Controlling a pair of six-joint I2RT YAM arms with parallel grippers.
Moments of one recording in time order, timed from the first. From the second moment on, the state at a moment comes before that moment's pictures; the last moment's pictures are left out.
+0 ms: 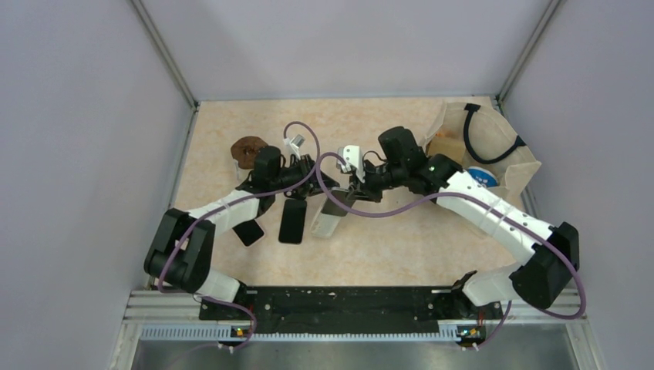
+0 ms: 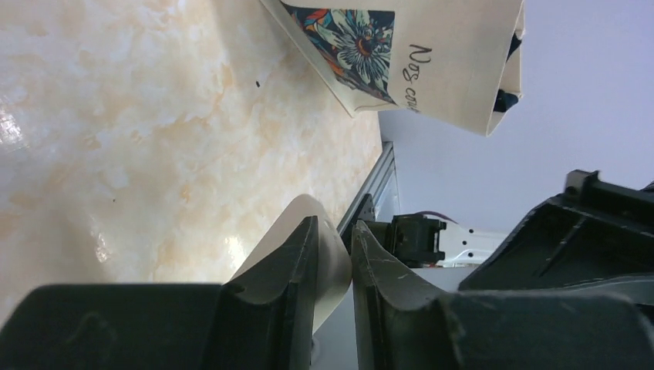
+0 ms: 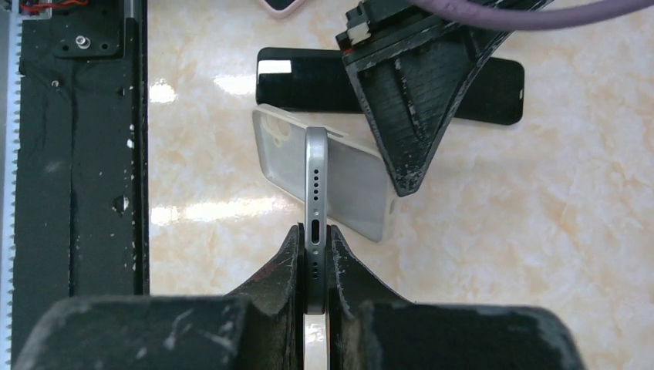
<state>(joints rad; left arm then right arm) -0.39 1.48 0.74 0.40 0.78 -1.01 0.73 1.37 1.24 -0.60 -0.58 -0.54</state>
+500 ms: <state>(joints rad) -0.34 1.41 0.77 0.30 0.78 -0.84 0.63 1.35 1.30 -0.60 -0.67 -0.51</state>
